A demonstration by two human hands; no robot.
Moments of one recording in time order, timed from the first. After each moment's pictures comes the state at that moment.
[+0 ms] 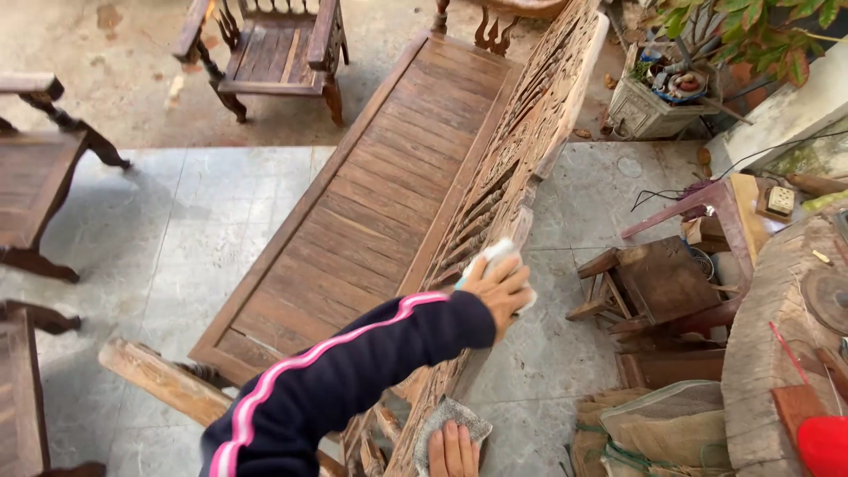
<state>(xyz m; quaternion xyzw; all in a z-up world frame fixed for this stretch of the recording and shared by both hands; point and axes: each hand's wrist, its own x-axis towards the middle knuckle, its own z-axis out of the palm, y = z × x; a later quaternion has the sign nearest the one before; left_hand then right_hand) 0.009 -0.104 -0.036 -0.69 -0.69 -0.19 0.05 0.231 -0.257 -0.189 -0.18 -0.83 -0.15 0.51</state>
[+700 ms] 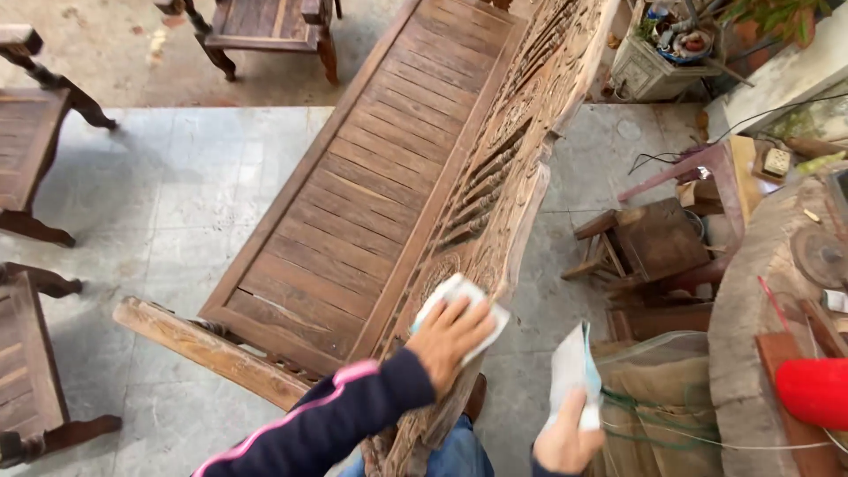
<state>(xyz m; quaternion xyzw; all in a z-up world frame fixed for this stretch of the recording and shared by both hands) 0.052 -0.300 0.011 -0.66 -0.66 -0.36 -0.07 0.289 -0.209 -0.029 -0.63 -0.54 0.38 0.40</state>
